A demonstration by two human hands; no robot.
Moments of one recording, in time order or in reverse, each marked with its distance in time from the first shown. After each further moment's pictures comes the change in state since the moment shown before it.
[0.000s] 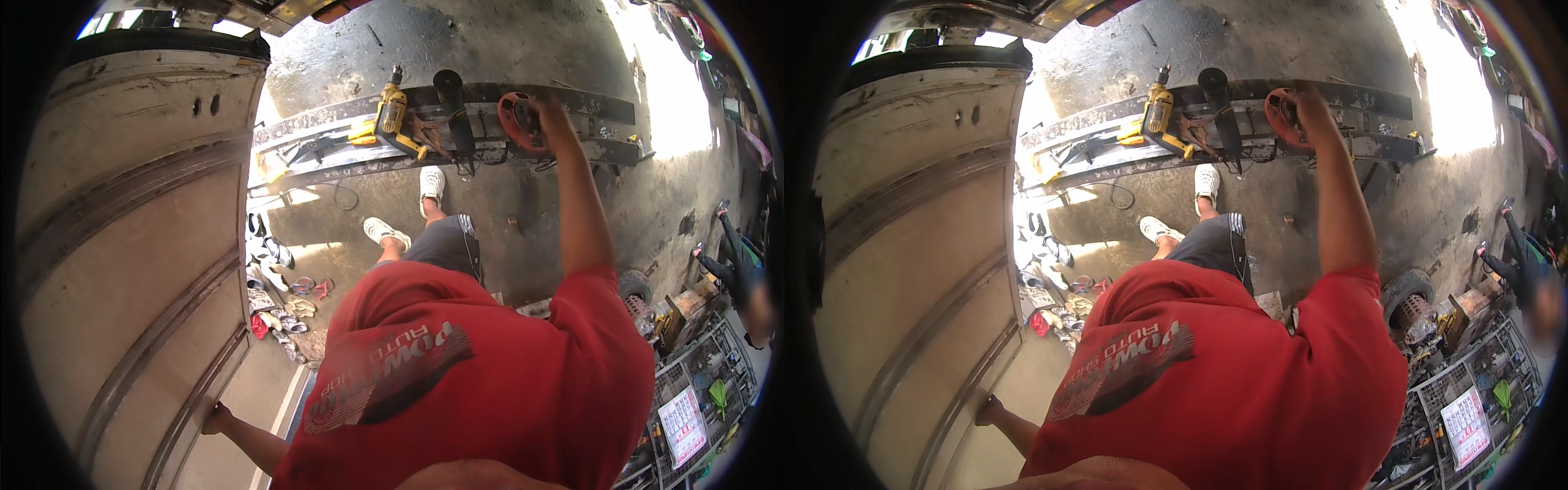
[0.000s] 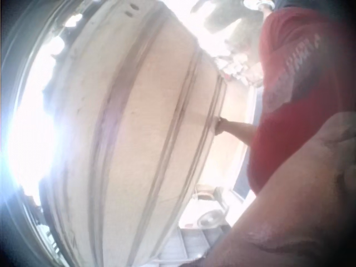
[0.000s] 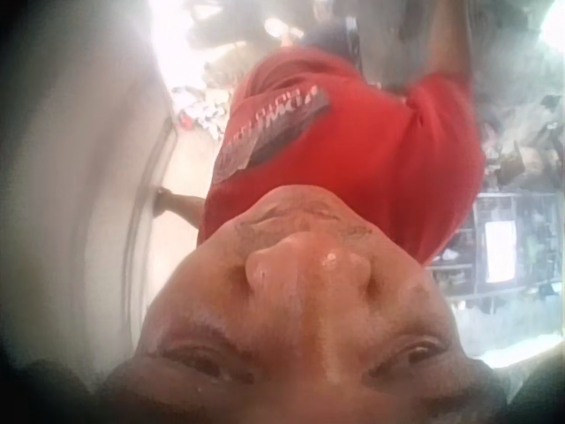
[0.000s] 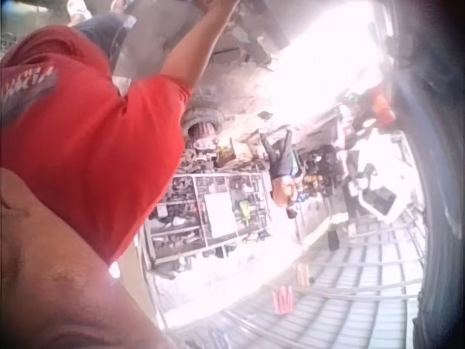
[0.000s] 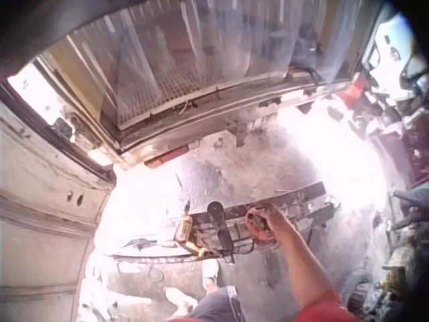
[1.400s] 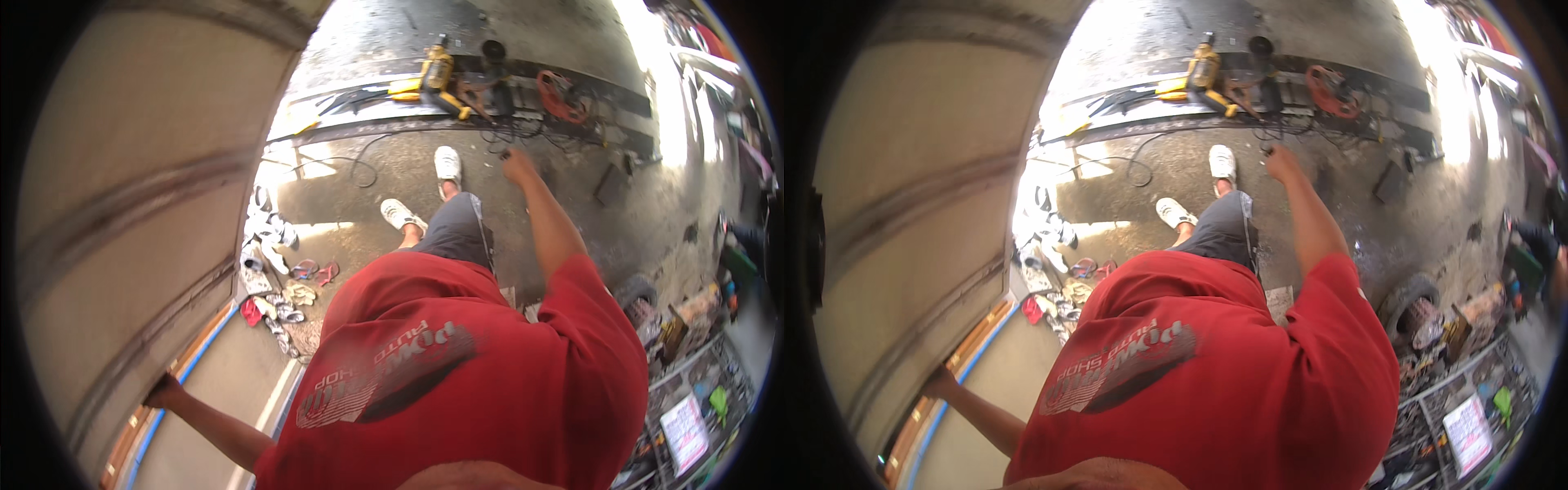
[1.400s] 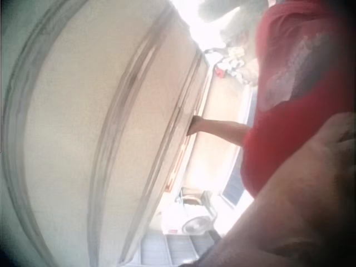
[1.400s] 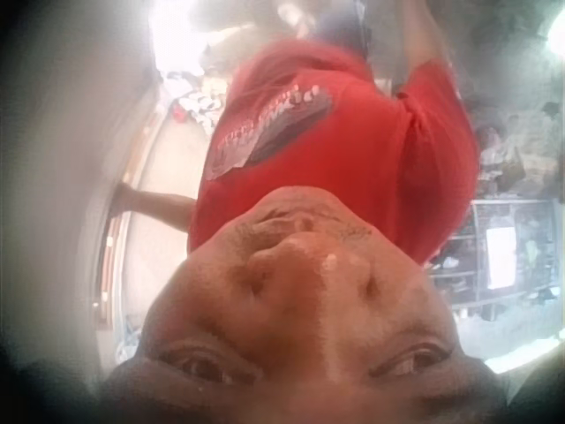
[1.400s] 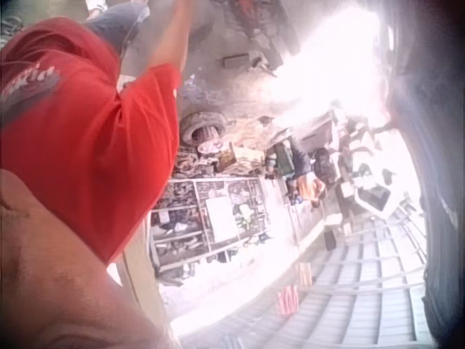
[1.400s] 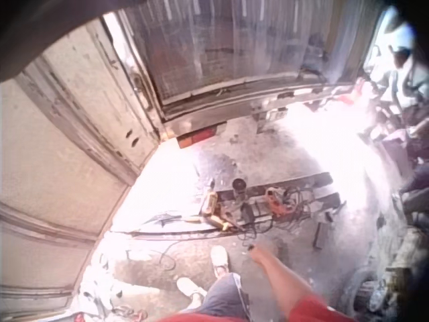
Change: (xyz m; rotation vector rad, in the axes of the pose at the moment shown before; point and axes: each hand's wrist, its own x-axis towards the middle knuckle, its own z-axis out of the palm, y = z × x) left_hand 0.090 0.044 0.011 -0.046 -0.447 0.254; right_hand -0.165 0.183 0.171 -0.881 -0.125 -0.106
